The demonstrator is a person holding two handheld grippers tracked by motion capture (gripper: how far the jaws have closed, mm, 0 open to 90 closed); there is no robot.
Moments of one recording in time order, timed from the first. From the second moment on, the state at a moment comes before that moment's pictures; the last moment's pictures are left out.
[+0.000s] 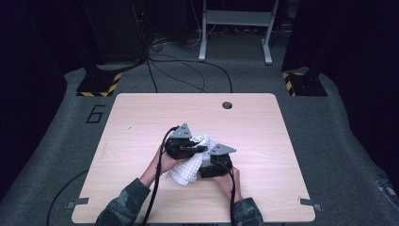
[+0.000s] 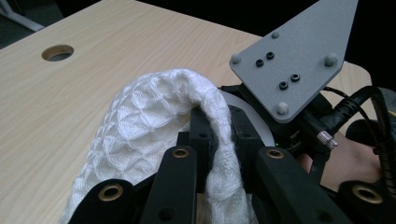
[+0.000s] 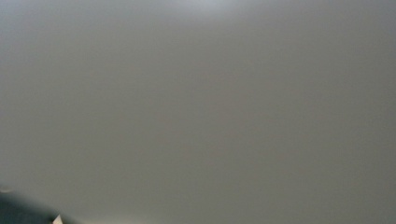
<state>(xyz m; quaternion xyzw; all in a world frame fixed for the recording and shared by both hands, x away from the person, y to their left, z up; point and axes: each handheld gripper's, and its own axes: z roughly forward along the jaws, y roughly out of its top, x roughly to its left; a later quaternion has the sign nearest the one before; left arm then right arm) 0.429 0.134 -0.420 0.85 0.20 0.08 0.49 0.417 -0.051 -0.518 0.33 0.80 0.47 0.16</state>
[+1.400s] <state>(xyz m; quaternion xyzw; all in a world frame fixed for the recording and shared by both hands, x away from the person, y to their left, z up) 0.416 0.137 -0.416 0.86 0.19 0.06 0.47 0.417 -0.051 -0.518 0.33 0.80 0.47 0.16</state>
